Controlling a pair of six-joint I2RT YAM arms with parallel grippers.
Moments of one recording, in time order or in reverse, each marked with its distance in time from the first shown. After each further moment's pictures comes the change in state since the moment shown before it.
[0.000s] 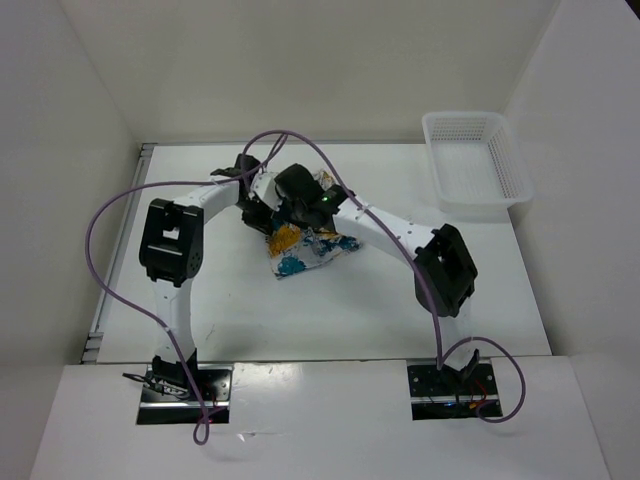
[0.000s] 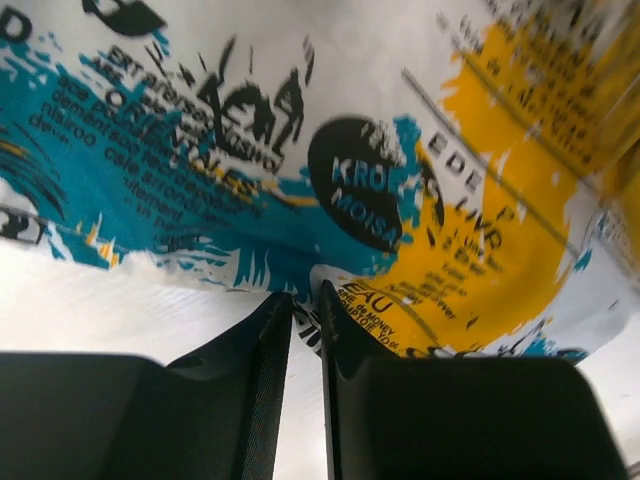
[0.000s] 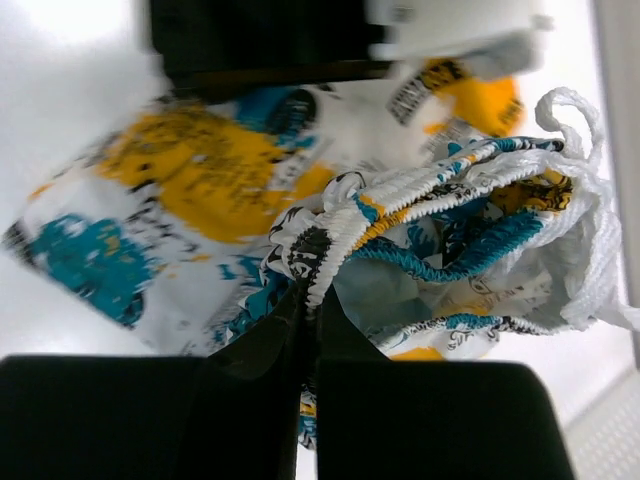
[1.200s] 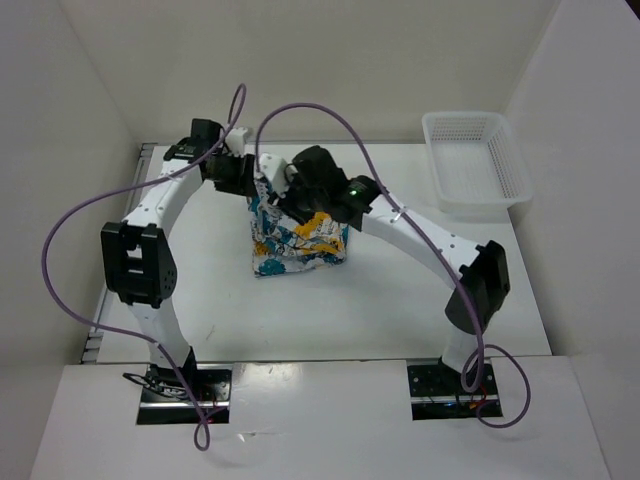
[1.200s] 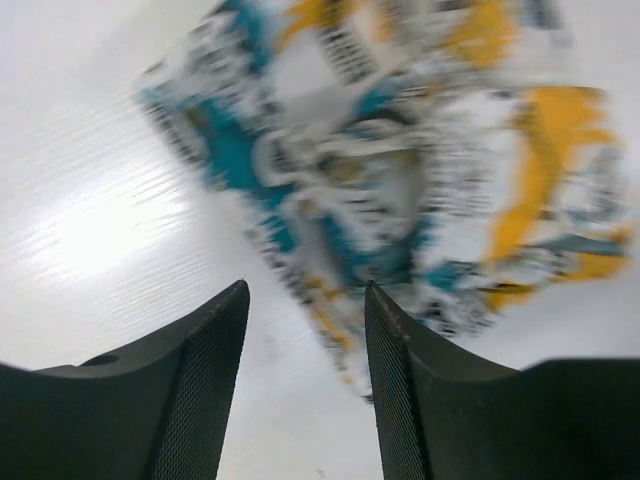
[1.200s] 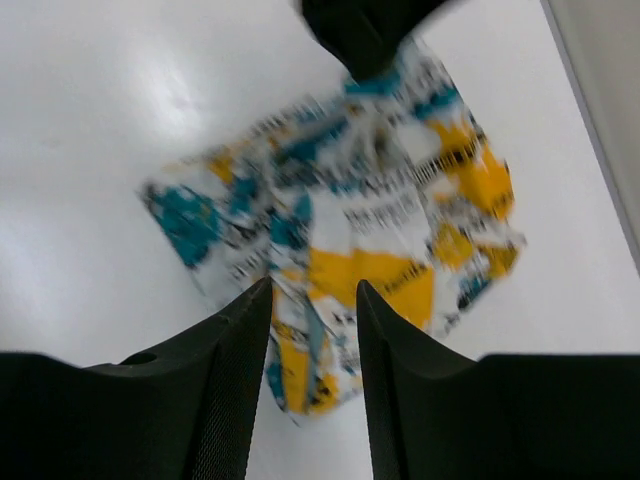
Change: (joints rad) left arm 0.143 -0.228 0.095 -0.069 0.055 0.002; right arm 0.038 -0.180 0.053 -0.058 -0.232 0.103
